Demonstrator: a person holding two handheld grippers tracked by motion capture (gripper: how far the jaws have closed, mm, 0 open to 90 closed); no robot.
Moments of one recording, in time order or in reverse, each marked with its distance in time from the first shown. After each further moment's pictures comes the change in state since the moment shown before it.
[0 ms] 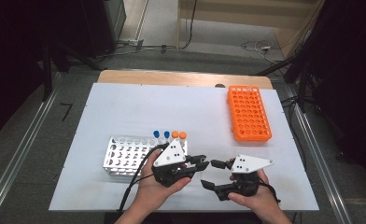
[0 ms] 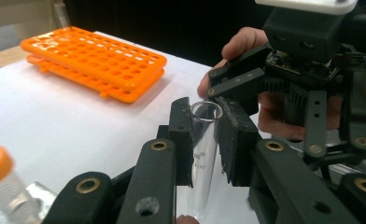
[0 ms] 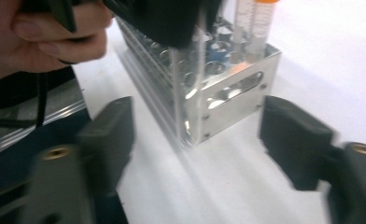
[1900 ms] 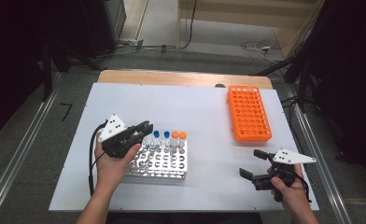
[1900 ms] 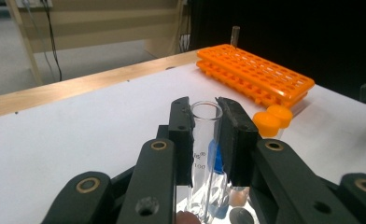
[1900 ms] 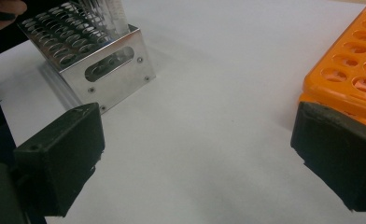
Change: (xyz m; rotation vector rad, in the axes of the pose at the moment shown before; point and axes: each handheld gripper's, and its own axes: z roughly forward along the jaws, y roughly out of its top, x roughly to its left) left arm 0.095 -0.030 -0.079 -0.091 0.416 -0.104; right arm -0.074 -0.049 -0.062 -0.073 -0.175 0.149
